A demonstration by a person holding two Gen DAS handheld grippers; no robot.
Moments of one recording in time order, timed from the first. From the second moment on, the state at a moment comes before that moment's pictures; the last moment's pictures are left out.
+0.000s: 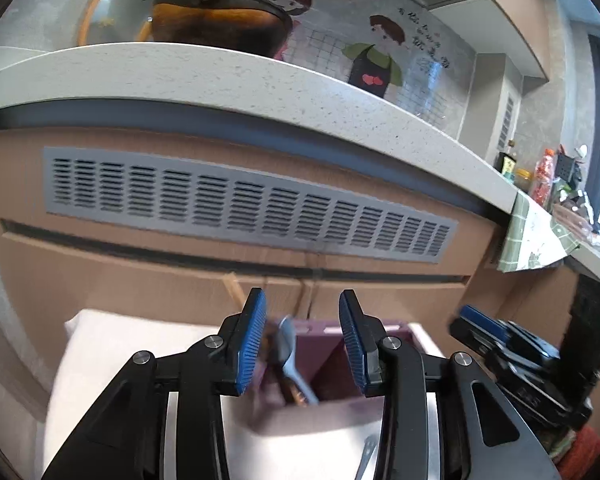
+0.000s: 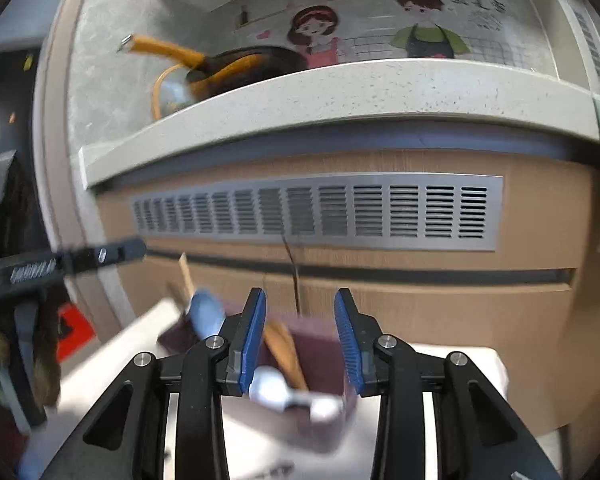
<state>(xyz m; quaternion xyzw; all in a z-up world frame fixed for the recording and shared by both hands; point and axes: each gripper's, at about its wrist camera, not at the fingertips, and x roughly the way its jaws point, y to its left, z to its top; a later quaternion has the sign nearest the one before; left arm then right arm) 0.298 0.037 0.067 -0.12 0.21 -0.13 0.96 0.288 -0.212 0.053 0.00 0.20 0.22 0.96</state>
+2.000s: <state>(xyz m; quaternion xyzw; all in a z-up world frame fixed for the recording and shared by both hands) 0.163 0.044 -0.056 -0.09 0.44 -0.07 0.89 0.192 -0.137 -0.075 -0.20 0.43 0.38 0.80</state>
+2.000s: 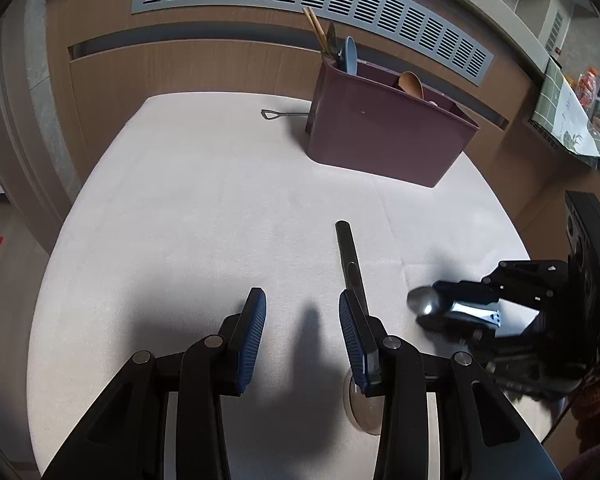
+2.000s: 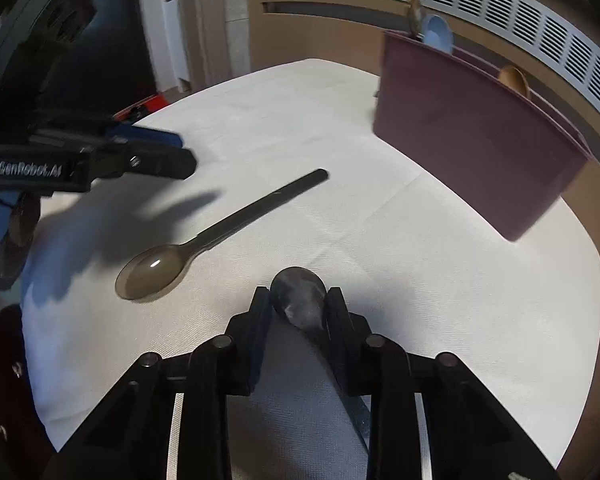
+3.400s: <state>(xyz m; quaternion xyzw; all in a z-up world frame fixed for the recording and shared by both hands) 0.188 -0.006 -0.015 -0.05 0.38 -0.14 0.91 0.181 -0.246 -0.023 0.01 0.34 0.22 0.92</state>
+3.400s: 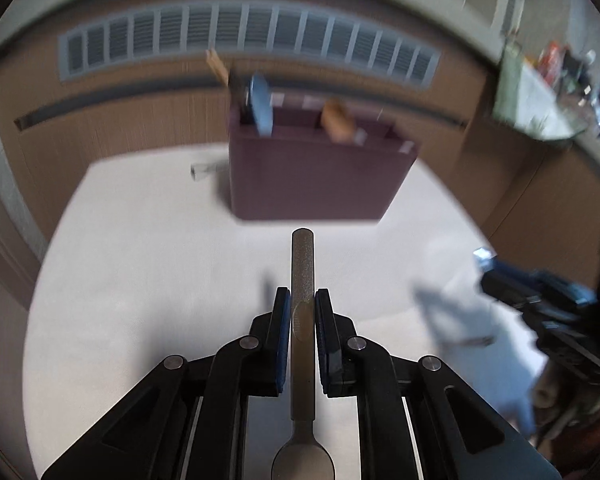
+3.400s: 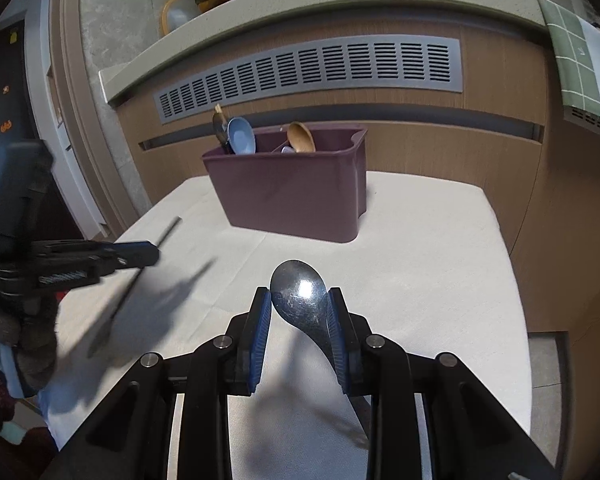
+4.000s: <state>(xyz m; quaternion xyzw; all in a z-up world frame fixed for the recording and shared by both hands) 0.169 0.011 0.015 -0.08 0.32 -0.14 0.93 0.190 -0.245 -0.039 -0.03 0.41 0.24 0.88</state>
